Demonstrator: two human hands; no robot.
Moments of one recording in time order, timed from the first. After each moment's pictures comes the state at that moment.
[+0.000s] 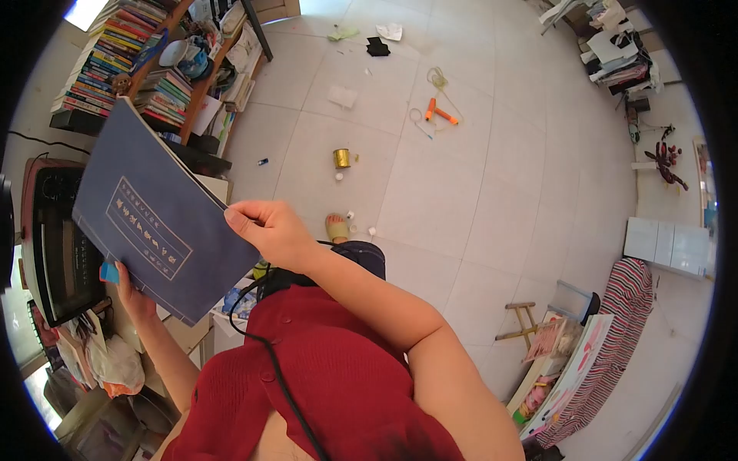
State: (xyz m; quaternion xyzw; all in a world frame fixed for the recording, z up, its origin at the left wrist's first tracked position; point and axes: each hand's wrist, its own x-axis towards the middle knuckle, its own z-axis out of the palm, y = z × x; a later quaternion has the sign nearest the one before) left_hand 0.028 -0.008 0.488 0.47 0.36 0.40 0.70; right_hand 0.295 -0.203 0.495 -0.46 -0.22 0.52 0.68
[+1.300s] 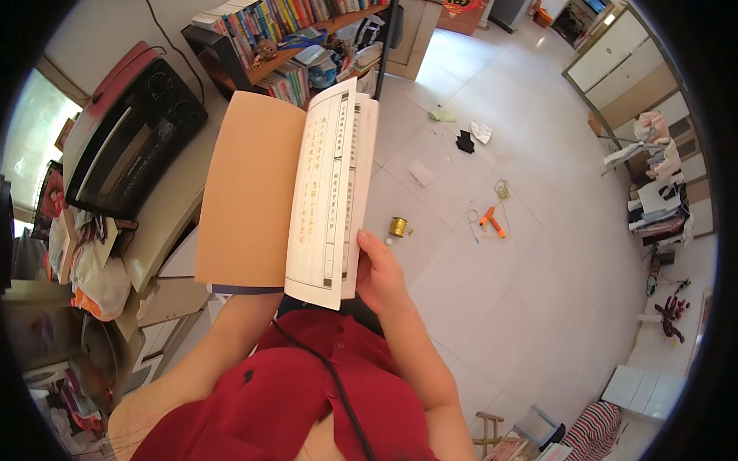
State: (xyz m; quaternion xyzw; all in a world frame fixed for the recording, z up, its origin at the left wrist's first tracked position) left_hand 0.091 -0.054 0.417 0.12 0.09 0.31 0.94; right_hand 0.250 -0.187 0.503 -0.31 -0.06 0.63 0.71
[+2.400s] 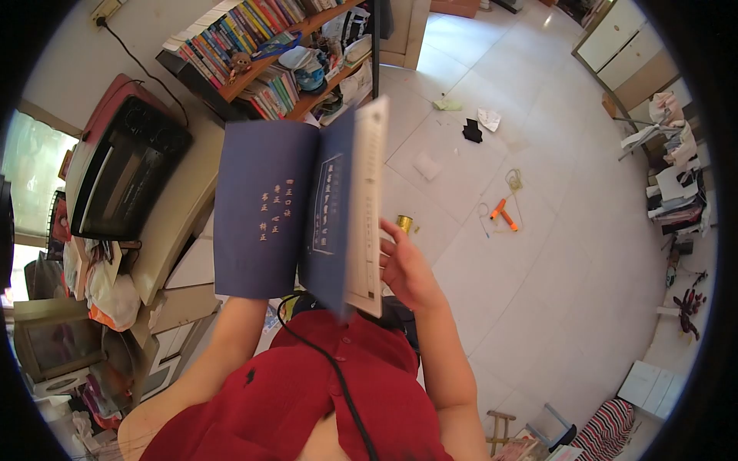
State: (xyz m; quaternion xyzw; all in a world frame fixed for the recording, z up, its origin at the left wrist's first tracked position) left_hand 0.186 -0.020 0.426 0.28 0.29 0.27 0.87; right_hand 0.390 -0.211 0.488 -0.33 -0.21 0.64 0.66
